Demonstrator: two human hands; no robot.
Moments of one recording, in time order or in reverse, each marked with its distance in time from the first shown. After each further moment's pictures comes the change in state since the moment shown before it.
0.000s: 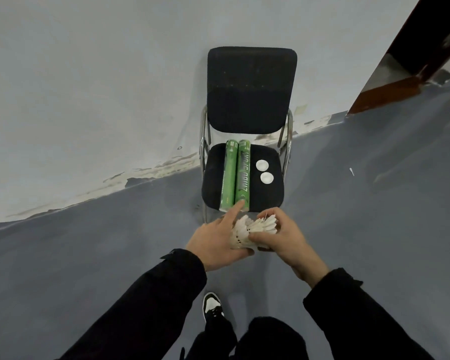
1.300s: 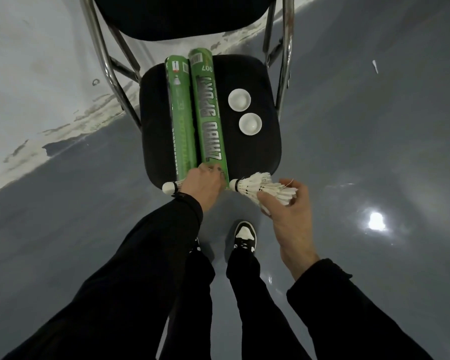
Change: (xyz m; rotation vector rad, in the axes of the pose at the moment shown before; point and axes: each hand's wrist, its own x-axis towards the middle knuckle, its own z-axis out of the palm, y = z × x) left_hand 0.348 -0.146 0.153 0.993 -0.372 0.213; right_hand 0.264 0.138 -0.051 0.375 0.585 0.253
